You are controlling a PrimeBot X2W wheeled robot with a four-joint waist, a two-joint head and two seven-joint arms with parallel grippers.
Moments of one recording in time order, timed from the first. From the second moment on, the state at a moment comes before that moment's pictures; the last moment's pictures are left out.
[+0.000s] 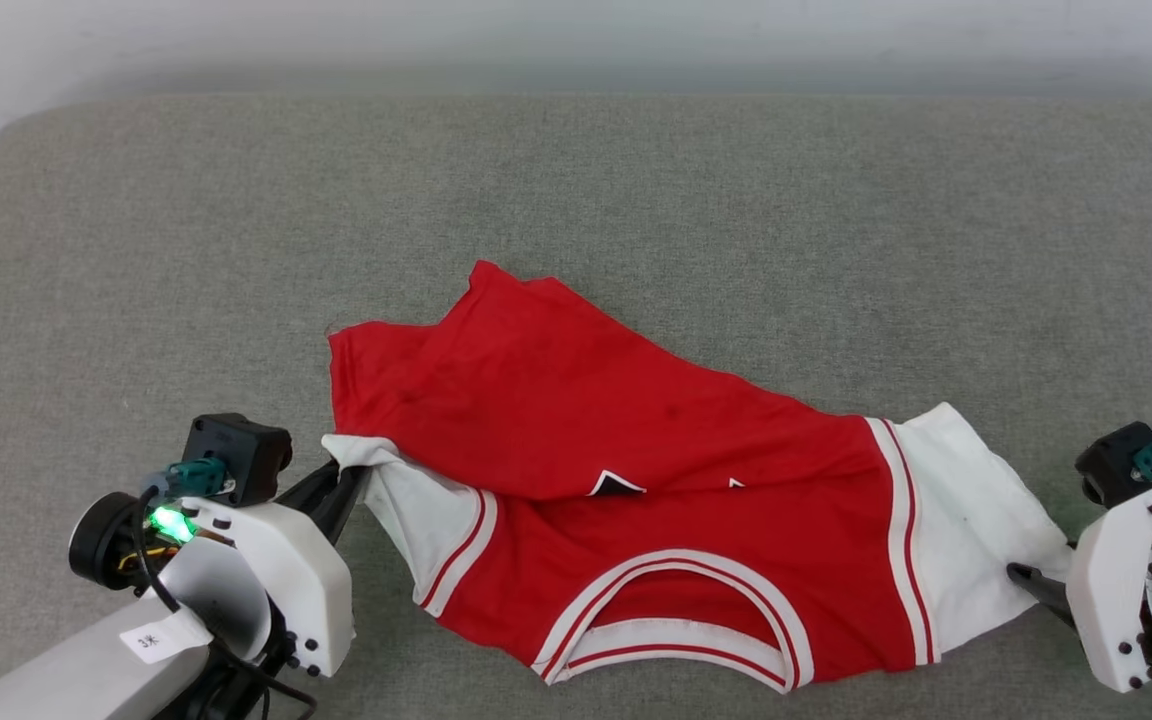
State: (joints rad) left arm -0.53 0.87 -0.99 -0.11 -1.01 0.35 0.03; right arm -0.37 -0.76 0.65 0.31 0.76 0.12 0.56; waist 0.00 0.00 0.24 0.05
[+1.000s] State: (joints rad) left arm -0.85 0.93 -0.84 -0.24 -0.97 0.23 0.05; right arm -0.44 -0.79 0.20 -0.07 0.95 0.13 0.37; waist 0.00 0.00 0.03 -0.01
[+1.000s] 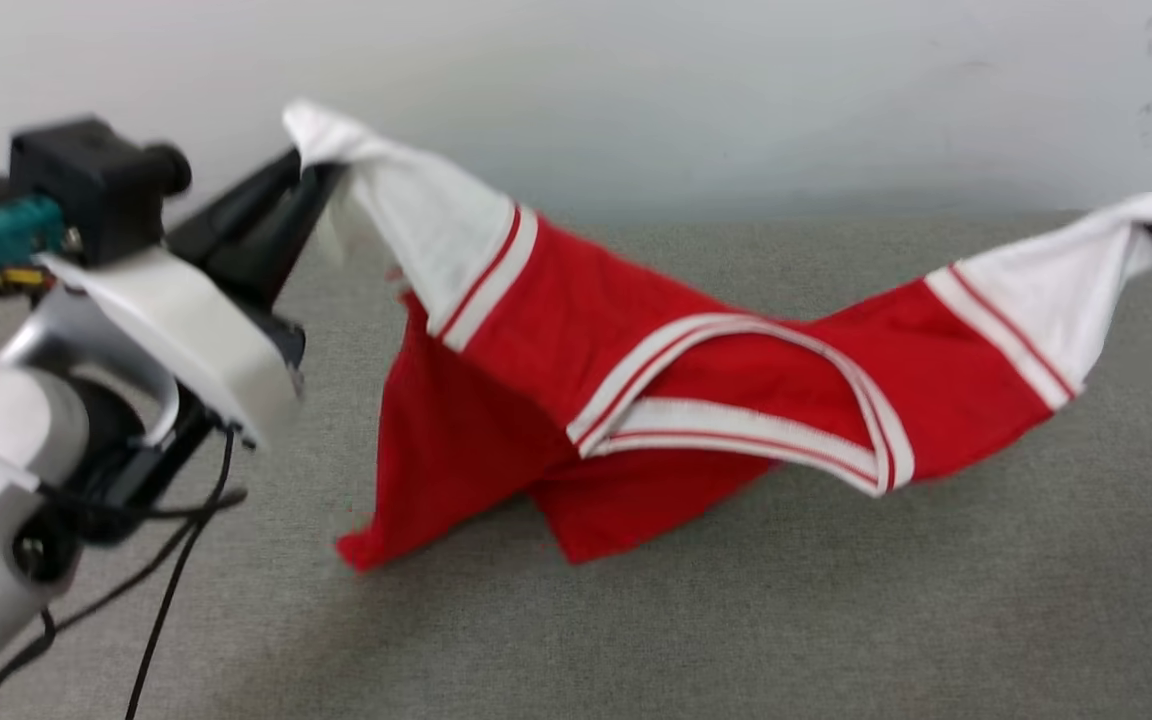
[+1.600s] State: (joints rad) left arm -1.41 0.67 -0.78 0.13 -0.84 0.13 0.08; right arm -1.11 -0.63 0.21 0.16 0.68 0.13 0.42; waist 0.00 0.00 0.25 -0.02
